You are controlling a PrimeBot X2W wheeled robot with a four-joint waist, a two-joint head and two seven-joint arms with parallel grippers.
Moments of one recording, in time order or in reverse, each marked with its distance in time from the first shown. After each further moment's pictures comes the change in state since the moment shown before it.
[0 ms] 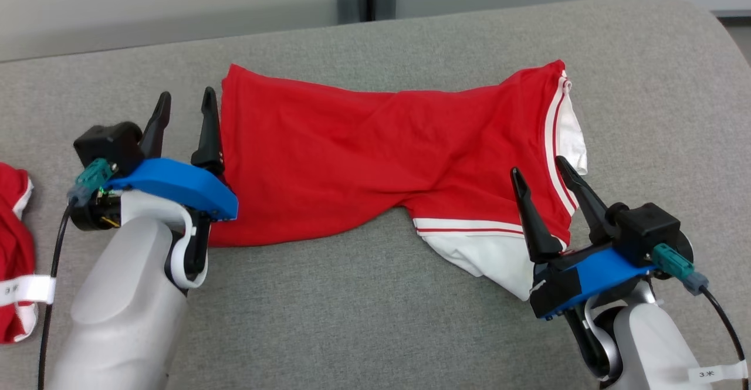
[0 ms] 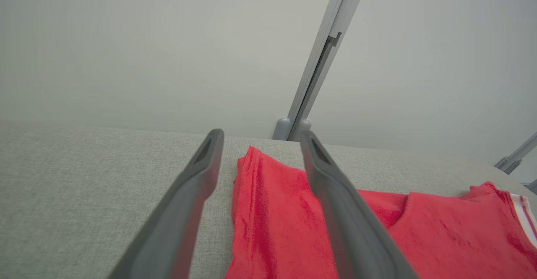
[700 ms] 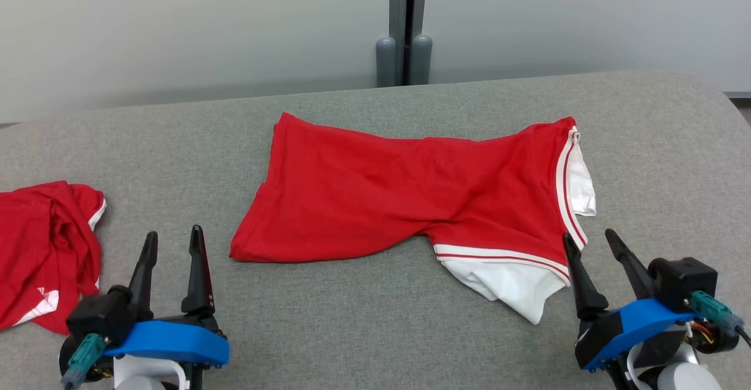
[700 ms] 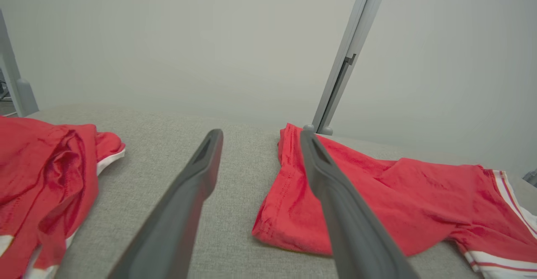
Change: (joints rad) left arm 0.583 -0.016 0.238 -0.478 0.198 0.027 -0.002; right arm 0.180 0.000 -0.149 -0.018 0.004 0.000 0.109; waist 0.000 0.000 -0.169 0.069
